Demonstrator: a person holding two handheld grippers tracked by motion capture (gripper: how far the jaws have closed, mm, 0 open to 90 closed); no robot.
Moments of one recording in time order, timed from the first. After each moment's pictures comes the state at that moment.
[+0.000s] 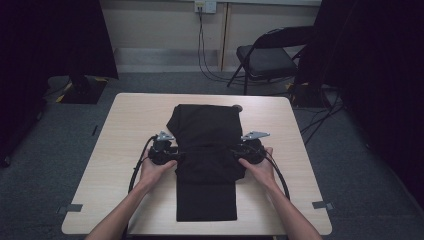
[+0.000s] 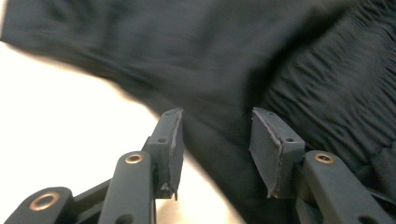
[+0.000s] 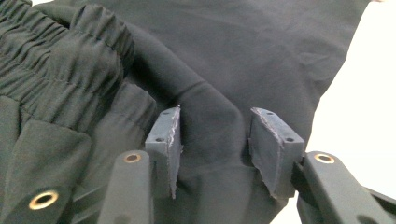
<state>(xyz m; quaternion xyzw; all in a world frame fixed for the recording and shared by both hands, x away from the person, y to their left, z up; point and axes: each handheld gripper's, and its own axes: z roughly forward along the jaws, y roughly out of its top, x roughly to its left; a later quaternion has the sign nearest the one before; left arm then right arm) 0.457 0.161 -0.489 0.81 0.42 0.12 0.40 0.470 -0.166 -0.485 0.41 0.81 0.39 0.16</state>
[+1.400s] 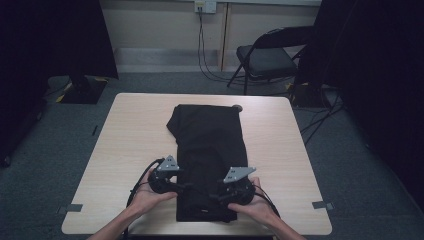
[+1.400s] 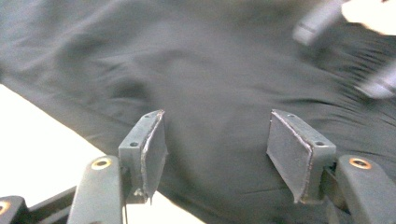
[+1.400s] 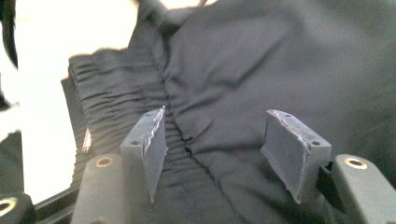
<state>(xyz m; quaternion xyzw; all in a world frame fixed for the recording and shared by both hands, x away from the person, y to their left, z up) 0.375 0.153 -0.475 0.86 0.29 0.09 0.41 0.346 -0.121 -0.479 0.23 0.88 0.41 0.06</state>
